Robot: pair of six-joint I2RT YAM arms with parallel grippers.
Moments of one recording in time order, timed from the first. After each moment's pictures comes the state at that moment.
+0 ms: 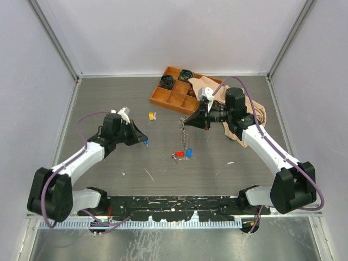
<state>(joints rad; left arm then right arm) -0.35 1.20 0.65 -0.12 0.36 -0.66 0.32 1.31 0.99 -0.03 -1.10 -0.23</state>
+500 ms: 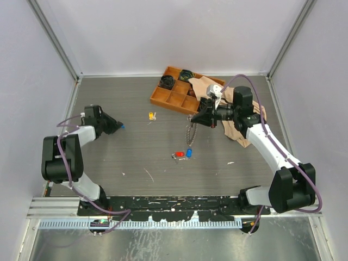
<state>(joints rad) 0.07 1.61 0.76 0.07 0.29 -0.89 0.22 1.31 0.99 -0.08 -1.15 -0.23</state>
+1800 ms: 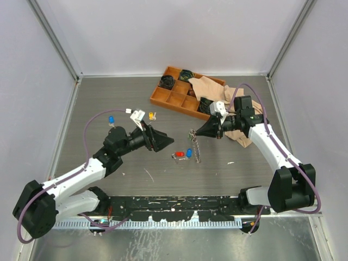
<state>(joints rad) -0.64 1.02 0.52 0.47 0.40 -0.70 0.16 1.31 0.98 -0.48 -1.36 -0.83</state>
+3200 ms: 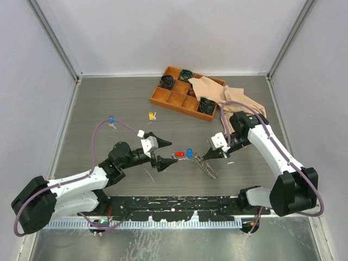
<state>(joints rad) -0.83 1.03 0.35 0.71 0.43 -0.02 0.21 1.28 1.02 -1.40 -1.16 -1.91</state>
